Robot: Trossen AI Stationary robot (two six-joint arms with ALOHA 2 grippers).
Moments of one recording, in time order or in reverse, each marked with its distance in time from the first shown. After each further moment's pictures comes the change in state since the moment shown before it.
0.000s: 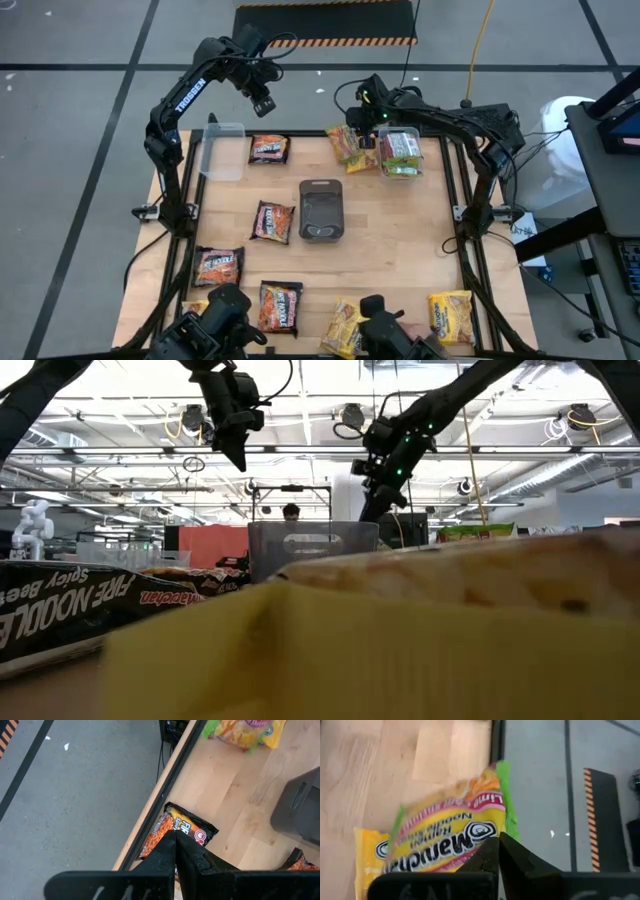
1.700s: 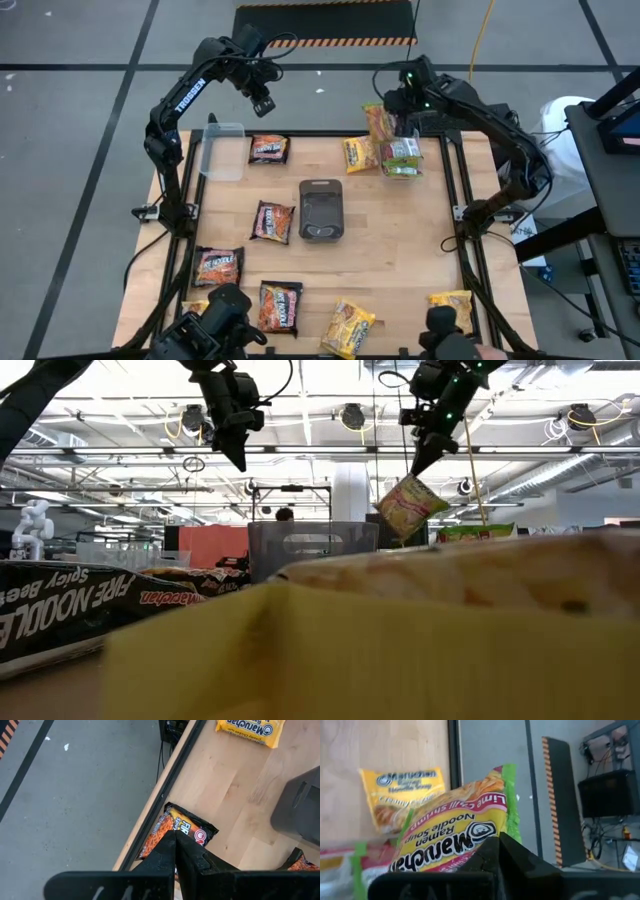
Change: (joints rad) left arm 0.000 0.000 0.000 0.000 0.000 0.003; right arm -0.096 -0.348 0.000 -0.313 0.161 -0.026
